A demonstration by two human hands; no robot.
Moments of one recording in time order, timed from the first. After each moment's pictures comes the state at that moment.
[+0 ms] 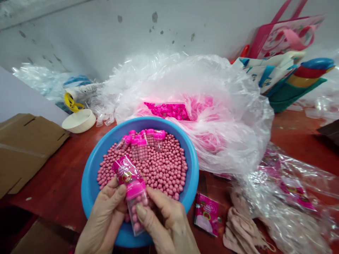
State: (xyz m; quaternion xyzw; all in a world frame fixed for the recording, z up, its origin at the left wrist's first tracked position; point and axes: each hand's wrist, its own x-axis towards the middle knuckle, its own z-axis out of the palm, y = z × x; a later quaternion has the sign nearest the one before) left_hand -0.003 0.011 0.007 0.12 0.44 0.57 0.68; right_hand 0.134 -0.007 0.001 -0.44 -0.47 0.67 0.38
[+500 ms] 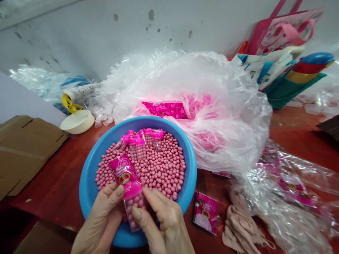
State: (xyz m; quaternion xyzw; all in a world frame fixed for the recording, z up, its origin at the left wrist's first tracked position) left_hand -0.004 0.009 0.002 0.15 0.47 0.54 0.68; right_hand 0.133 -0.008 -0.010 -0.46 -0.59 0.50 0.43
